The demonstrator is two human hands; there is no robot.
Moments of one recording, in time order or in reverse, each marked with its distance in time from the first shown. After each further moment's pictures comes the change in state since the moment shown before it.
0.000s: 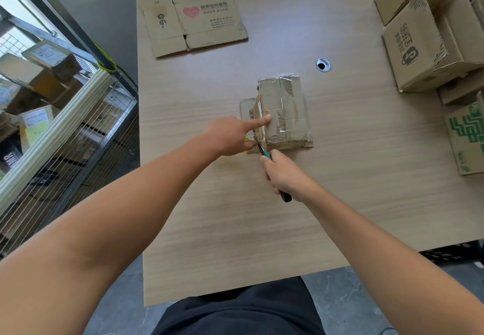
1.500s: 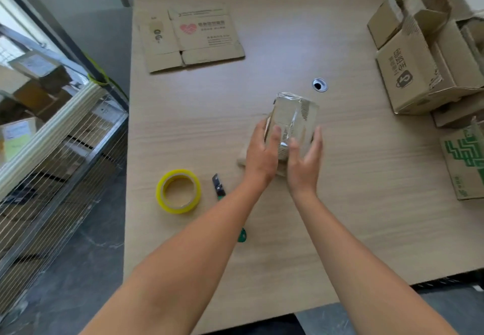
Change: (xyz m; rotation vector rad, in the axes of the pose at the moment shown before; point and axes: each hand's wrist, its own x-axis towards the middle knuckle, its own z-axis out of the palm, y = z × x) left_hand 0.029 0.092 0.031 -1.265 0.558 -0.268; right_hand 0.057 0.013 -0.028 0.383 0.762 -0.386
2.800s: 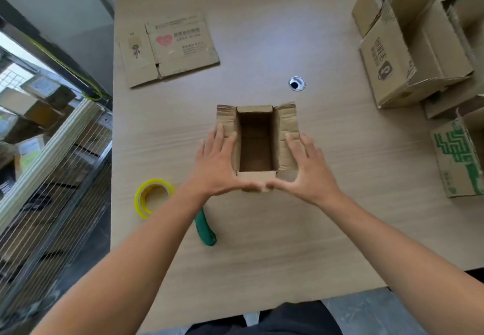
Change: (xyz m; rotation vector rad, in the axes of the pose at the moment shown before) left_hand 0.004 0.012 -0.019 1.189 -0.269 0.093; right_hand 0.067 0.033 -0.120 -0.699 -0.568 -0.357
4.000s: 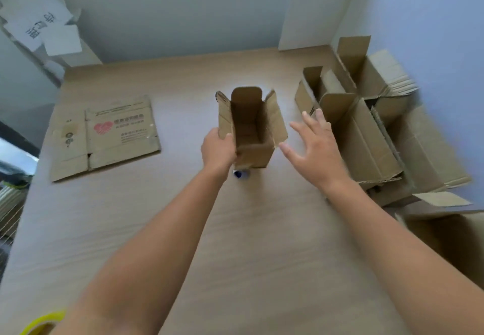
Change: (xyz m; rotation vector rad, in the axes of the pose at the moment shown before) left_hand 0.284 0.184 -0.080 -1.189 0.314 -0.349; right_hand 0.203 0.115 -0.207 -0.064 0.351 -0.046
